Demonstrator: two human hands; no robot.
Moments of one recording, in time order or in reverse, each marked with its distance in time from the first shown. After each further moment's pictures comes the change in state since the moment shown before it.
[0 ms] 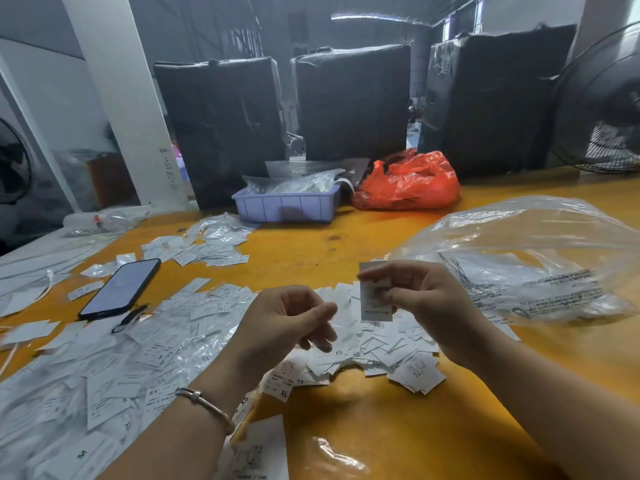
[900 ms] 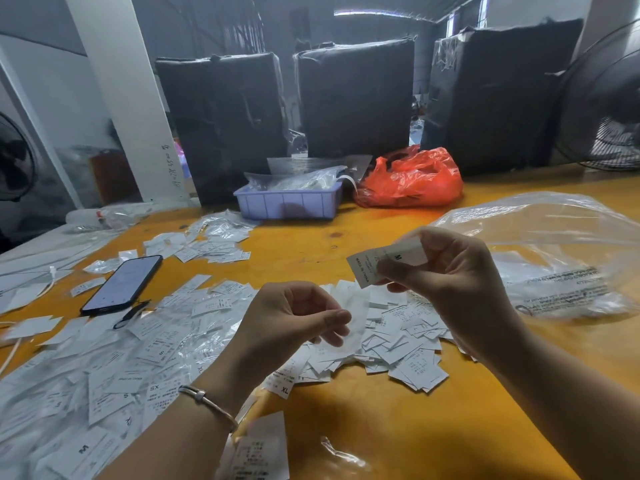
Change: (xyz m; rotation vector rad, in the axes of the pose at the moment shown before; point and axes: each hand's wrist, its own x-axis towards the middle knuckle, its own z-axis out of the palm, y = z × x) left_hand -0.005 0.008 0.006 0.033 -0.005 0.099; right_hand -0.009 -0.027 -0.001 0.017 0.112 -0.257
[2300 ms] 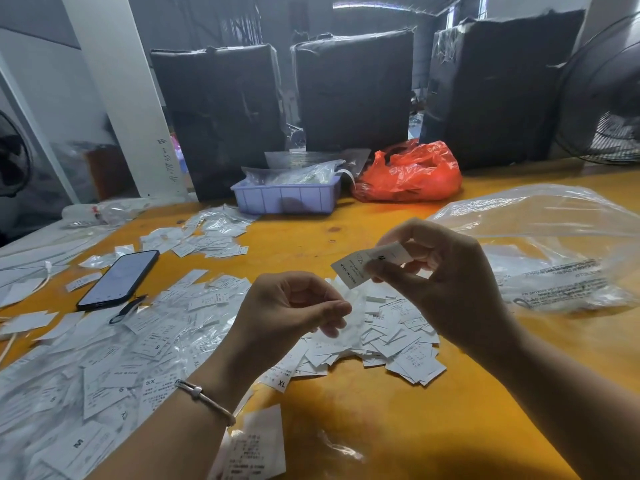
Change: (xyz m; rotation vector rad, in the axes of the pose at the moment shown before) left_hand -0.001 0.001 0.001 0.024 0.002 0.145; right_hand -0.002 -0.002 0.005 -0.359 -0.018 -0.210
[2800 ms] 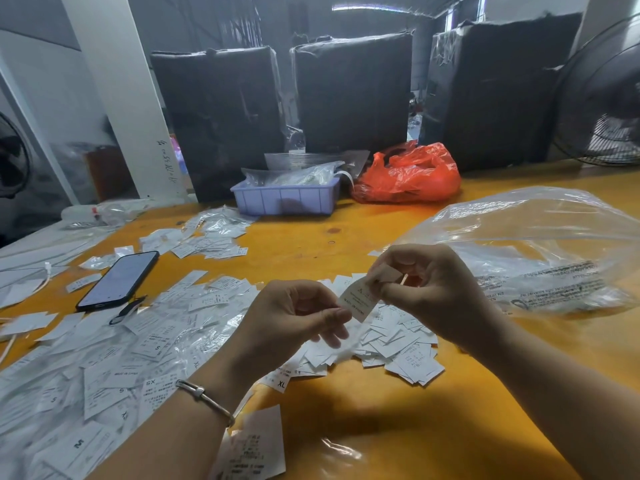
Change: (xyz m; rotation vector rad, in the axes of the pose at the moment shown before) left_hand 0.001 -0.006 0.000 0.003 -0.097 -0.084; right_hand -0.001 0.015 0.000 0.052 -0.155 0.128
